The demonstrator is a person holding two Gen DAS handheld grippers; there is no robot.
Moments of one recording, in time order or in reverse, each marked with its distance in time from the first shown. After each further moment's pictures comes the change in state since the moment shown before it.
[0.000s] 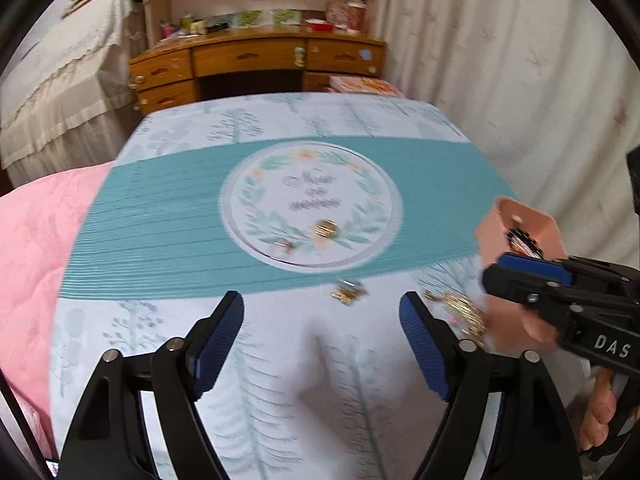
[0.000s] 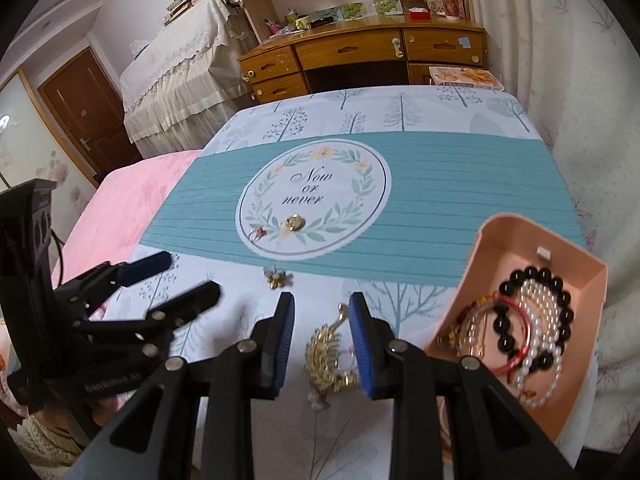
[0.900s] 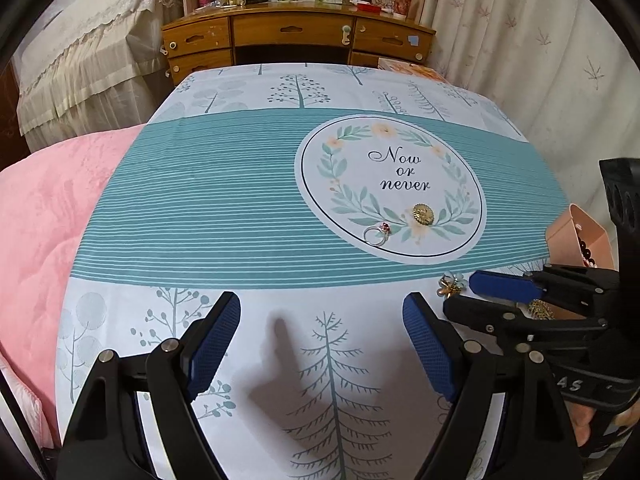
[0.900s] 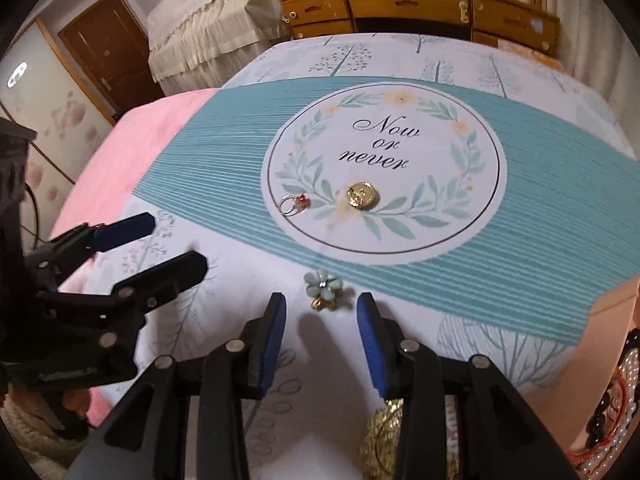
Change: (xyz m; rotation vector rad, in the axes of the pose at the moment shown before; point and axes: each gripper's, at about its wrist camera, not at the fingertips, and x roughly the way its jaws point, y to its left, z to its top) left arm 0.040 0.060 -0.008 -0.077 0.076 0.053; right arm 0.103 0.052 0.005 -0.171 0.152 0.053
